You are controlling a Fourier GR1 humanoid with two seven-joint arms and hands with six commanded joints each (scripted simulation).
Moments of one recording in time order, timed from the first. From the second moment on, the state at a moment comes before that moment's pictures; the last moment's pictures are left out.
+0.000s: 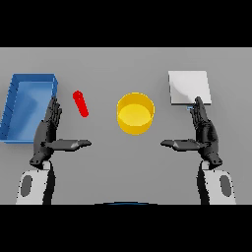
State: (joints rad) left arm 0.00 0.00 0.00 -1.57 0.00 0.00 0.00; right arm 0.00 0.00 0.00 -1.57 0.00 0.00 0.00
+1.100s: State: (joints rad) left arm -0.09 0.05 -0.05 -1.46 -0.17 0.04 -0.04; right arm 0.10 -0.05 0.11 -1.69 0.22 -0.04 -0.11
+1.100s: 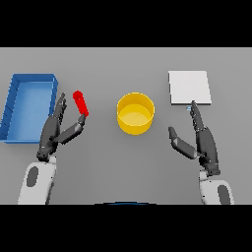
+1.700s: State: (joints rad) left arm -0.36 0.04 0.03 -1.06 -0.18 0.09 -0.18; right arm 0.10 -0.05 0.12 -1.69 0.22 -0.04 -0.13
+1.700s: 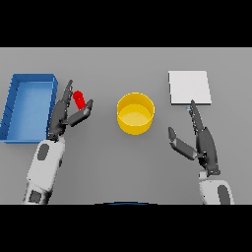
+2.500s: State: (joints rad) left arm -0.57 -0.01 0.10 -0.76 -0.21 0.18 -0.37; right arm 0.10 -0.05 0.11 -1.70 0.22 -0.04 -0.11
